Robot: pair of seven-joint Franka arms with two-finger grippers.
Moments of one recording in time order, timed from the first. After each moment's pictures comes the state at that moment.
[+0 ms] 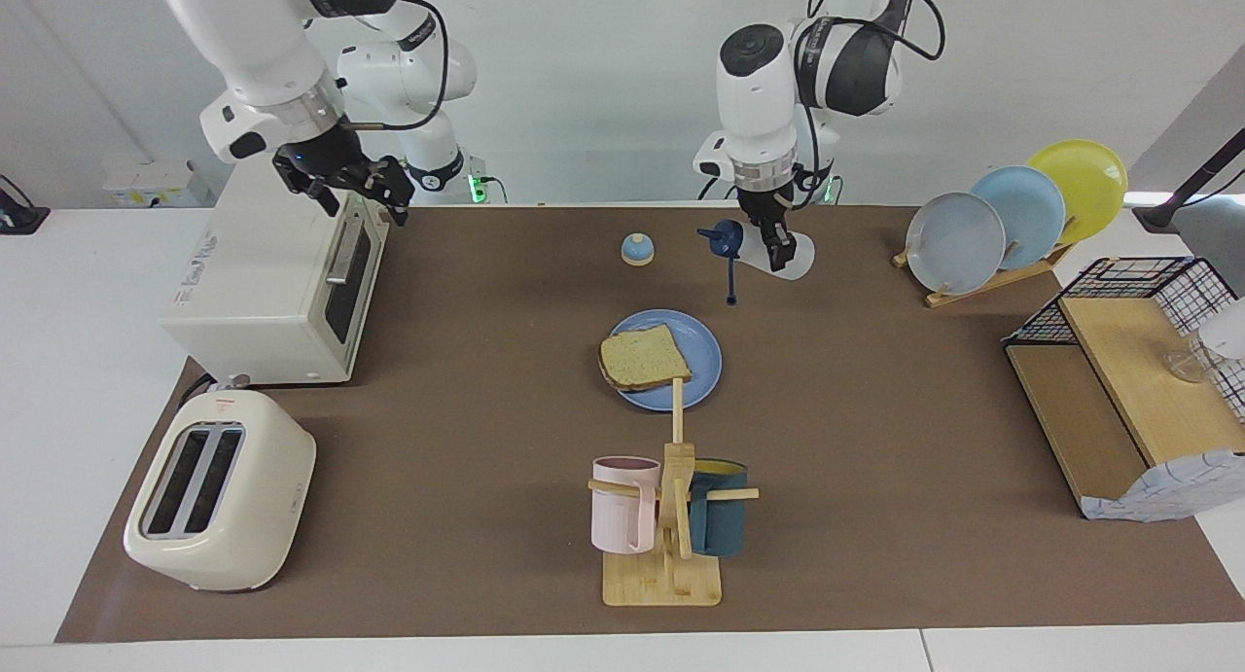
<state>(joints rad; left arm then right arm) -0.57 -0.05 -0.09 -2.02 0.32 1.79 0.68 -0.01 -0.10 0.04 -1.68 0.07 1.48 0.27</state>
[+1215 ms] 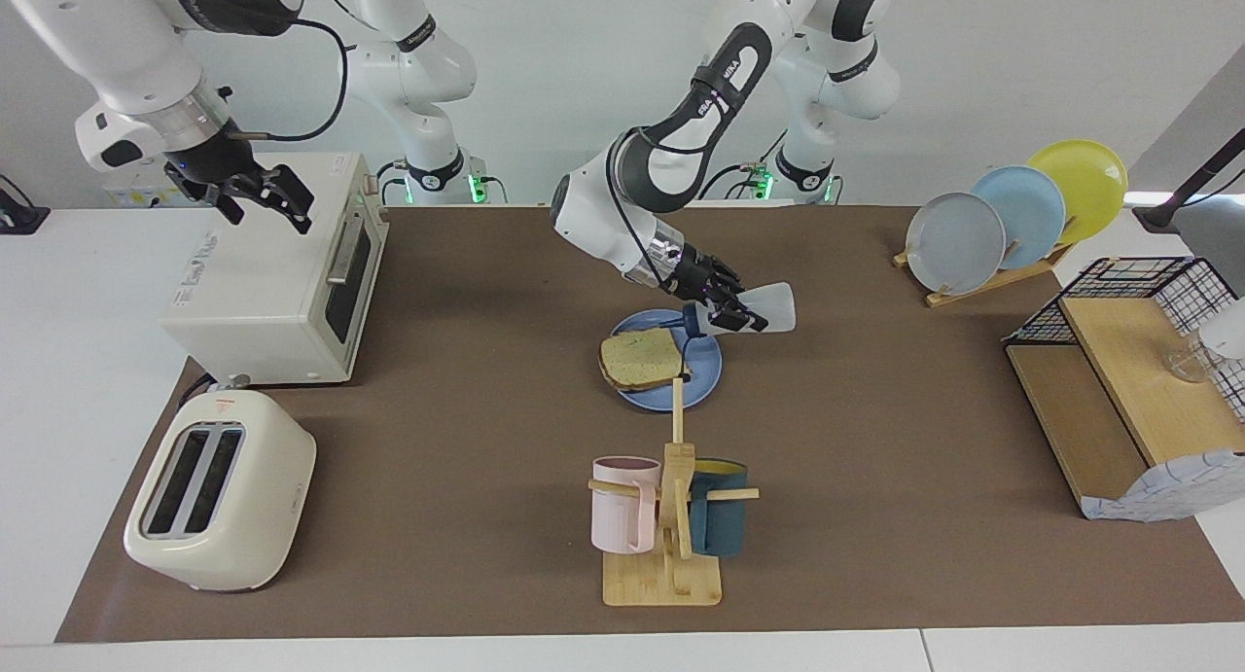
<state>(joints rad) -0.78 0.44 -0.10 -1.64 0.89 1.36 0.53 -0.01 -0.07 -0.14 -1.65 0.02 1.48 0.08</state>
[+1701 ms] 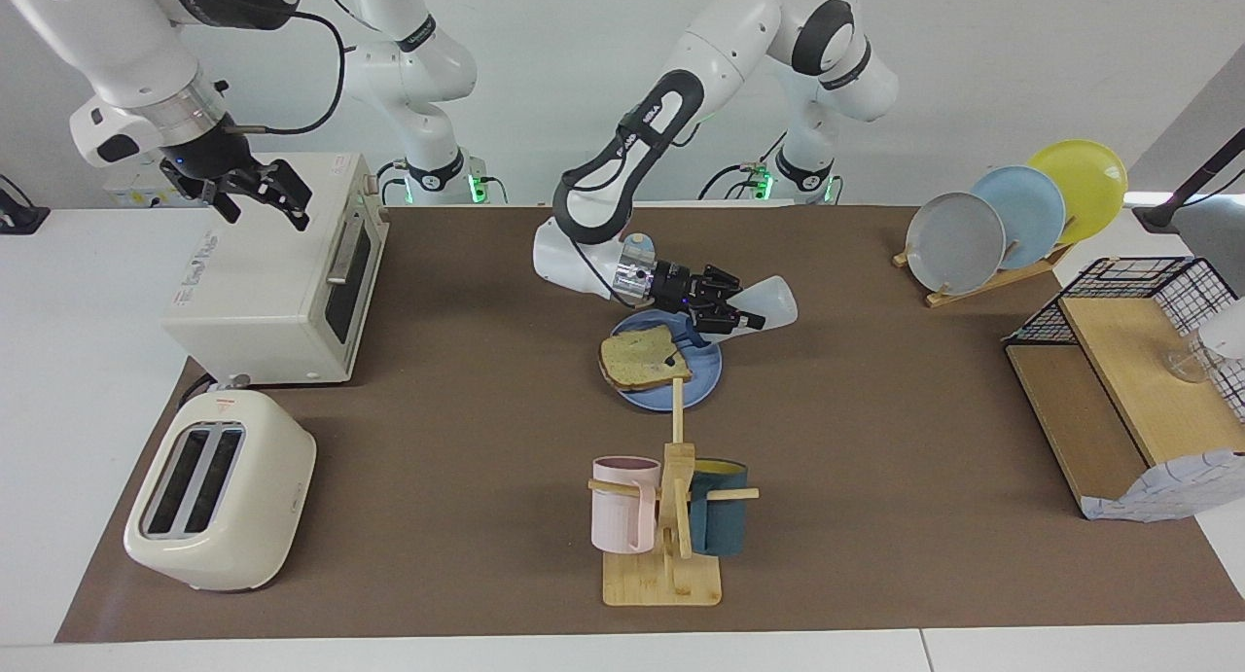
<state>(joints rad) -0.87 0.64 -0.10 -1.58 1.19 1.17 0.52 0.03 -0.06 -0.15 -1.65 0.02 1.50 0.07</state>
